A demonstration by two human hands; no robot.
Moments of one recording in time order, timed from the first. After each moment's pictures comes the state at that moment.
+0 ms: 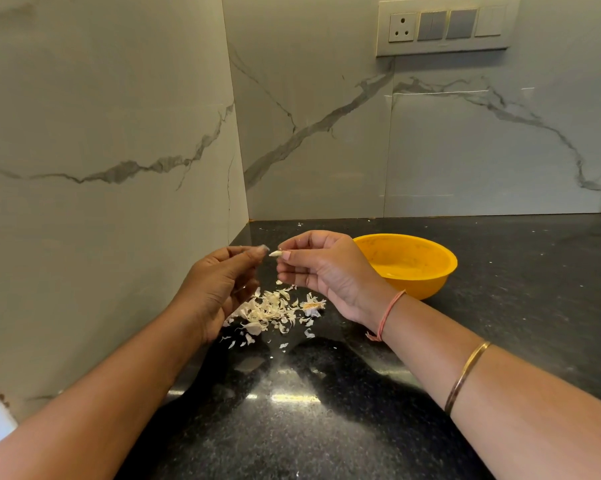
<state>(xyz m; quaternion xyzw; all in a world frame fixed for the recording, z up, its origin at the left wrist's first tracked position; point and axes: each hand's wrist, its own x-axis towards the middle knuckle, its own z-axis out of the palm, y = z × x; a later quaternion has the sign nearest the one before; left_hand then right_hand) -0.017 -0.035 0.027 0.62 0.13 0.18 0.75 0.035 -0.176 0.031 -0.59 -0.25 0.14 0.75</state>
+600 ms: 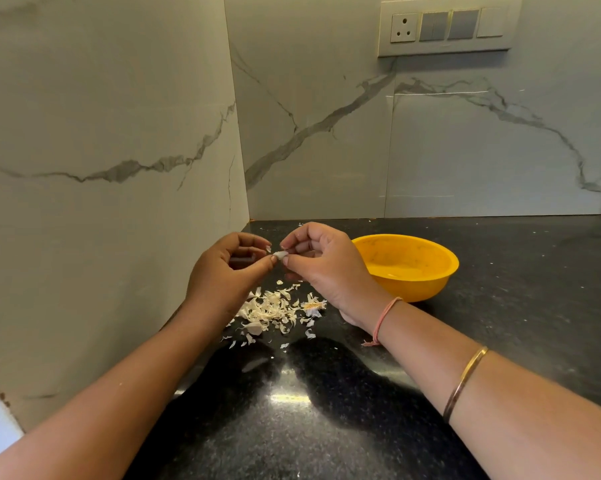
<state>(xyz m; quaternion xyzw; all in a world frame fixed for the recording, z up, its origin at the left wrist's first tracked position) -0.013 -0.035 0.019 0.79 0.03 0.31 0.53 0.034 -0.170 0.027 -0.70 -0.31 -0.05 0.63</state>
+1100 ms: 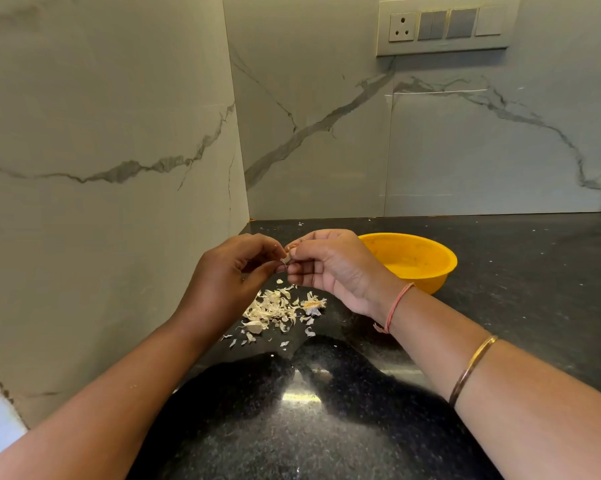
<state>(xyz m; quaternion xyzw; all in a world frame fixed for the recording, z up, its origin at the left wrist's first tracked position) -0.020 -0.030 0.019 0.85 -0.15 0.37 0.33 0.038 -0.180 0.038 -0.61 -0.24 0.16 0.74</state>
